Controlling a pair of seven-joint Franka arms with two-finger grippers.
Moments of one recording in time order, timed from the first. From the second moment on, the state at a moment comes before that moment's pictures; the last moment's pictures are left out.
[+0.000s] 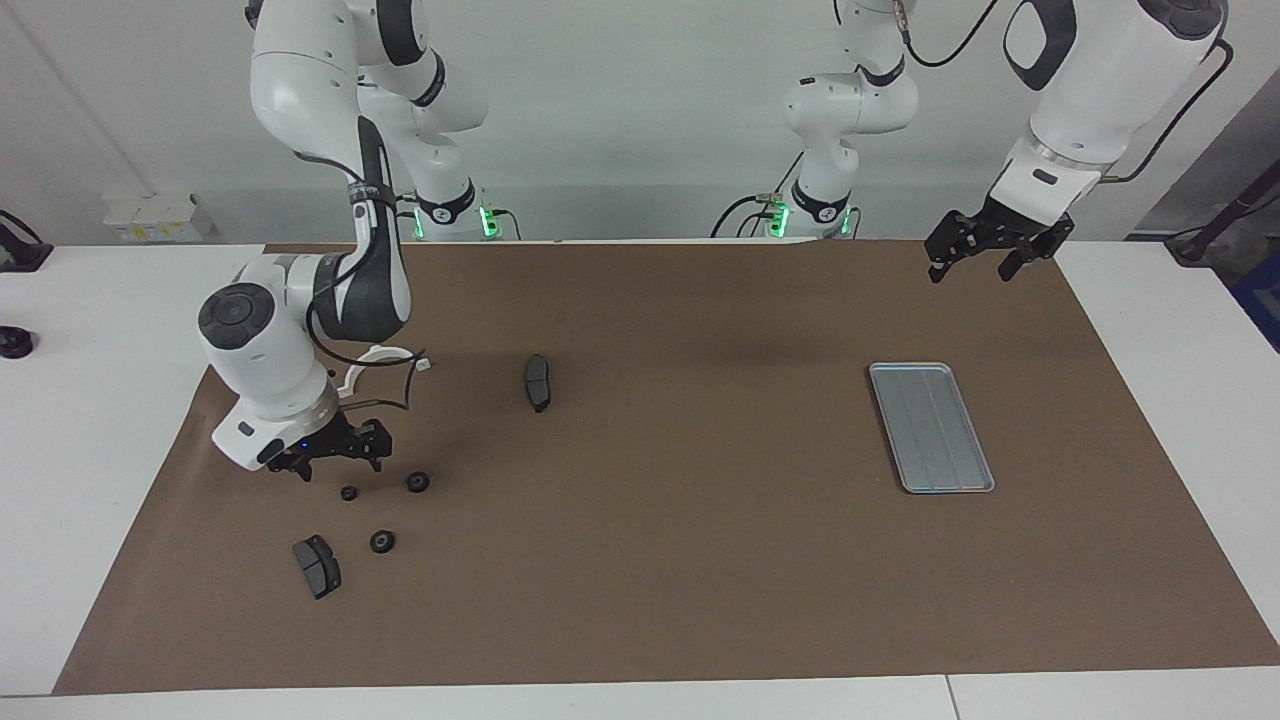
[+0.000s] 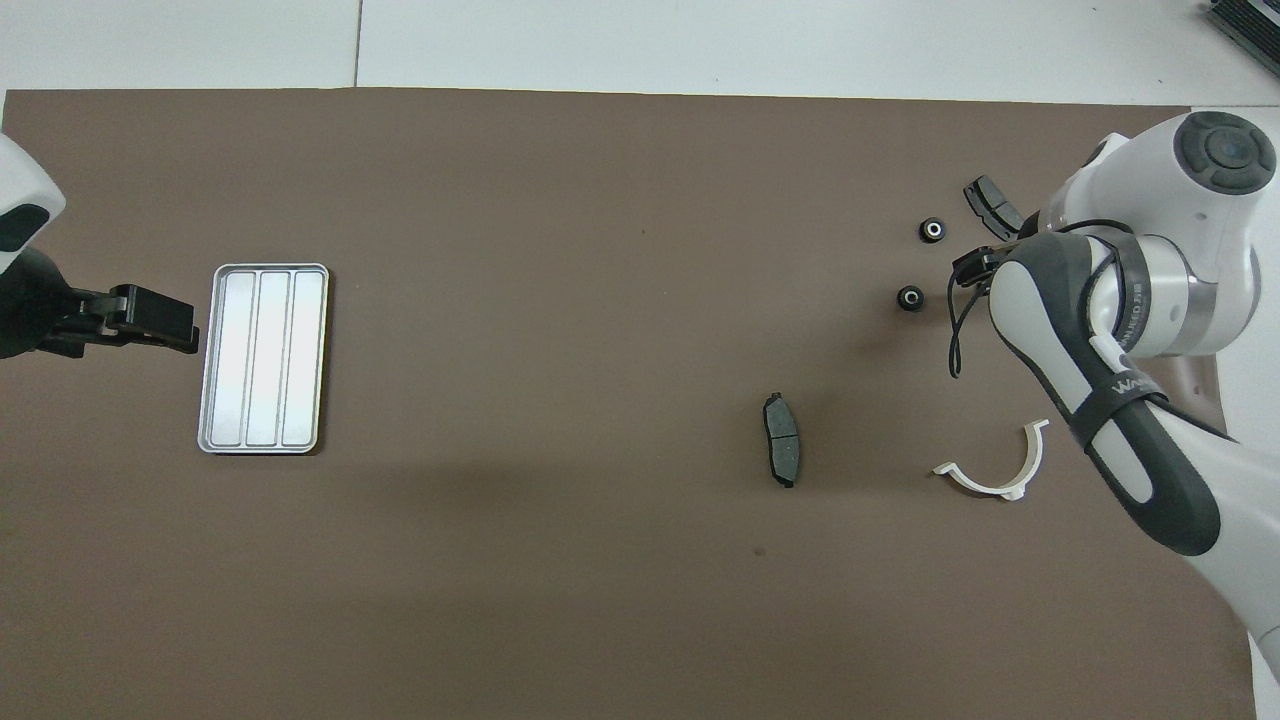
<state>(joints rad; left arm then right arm) -0.04 -0.03 -0.03 -1.64 -0.03 1.58 -0.05 0.04 0.44 -0.09 -1.69 -0.04 2.15 -0.17</state>
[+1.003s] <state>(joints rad) -0.04 -0.03 -0.03 -1.64 -0.03 1.58 -0.05 0.02 0.47 -0.09 -1.79 -0.06 2.28 -0.17</state>
